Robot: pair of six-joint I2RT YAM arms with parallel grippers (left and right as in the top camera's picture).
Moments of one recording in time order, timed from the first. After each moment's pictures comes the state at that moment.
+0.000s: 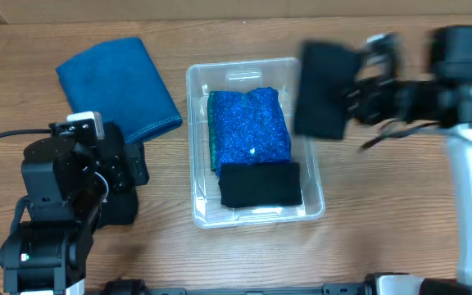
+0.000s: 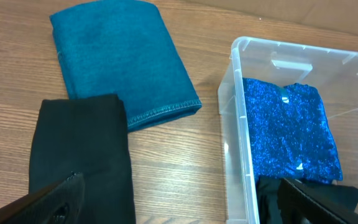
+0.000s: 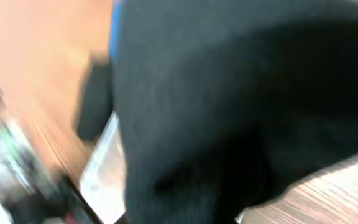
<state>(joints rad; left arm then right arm) 0.03 0.87 1.13 -0.96 0.07 -0.18 0.04 1.50 1.66 -1.23 -0.72 -0.24</state>
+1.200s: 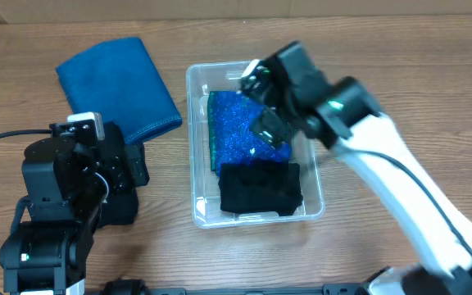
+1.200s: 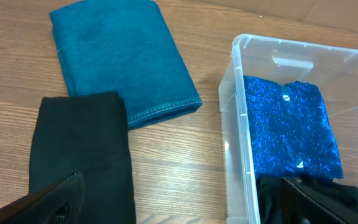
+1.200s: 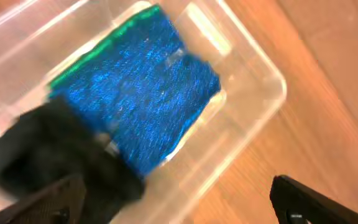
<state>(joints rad) 0.03 0.87 1.13 -0.97 0.07 -0.18 0.59 1.60 1.74 -1.18 0.11 -0.37</state>
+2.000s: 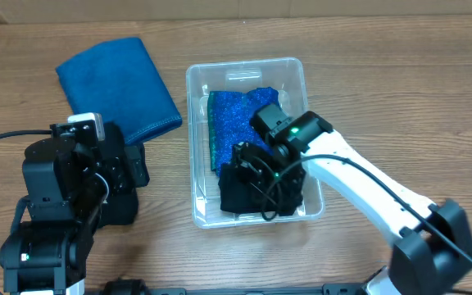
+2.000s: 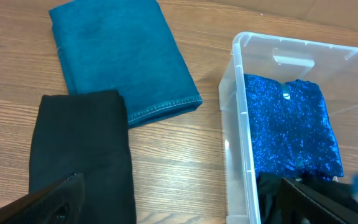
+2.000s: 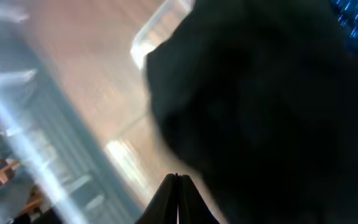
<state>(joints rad) 0.03 0.87 1.13 -0.97 0.07 -0.18 0.64 1.72 1.33 -1.17 -0.42 -0.27</state>
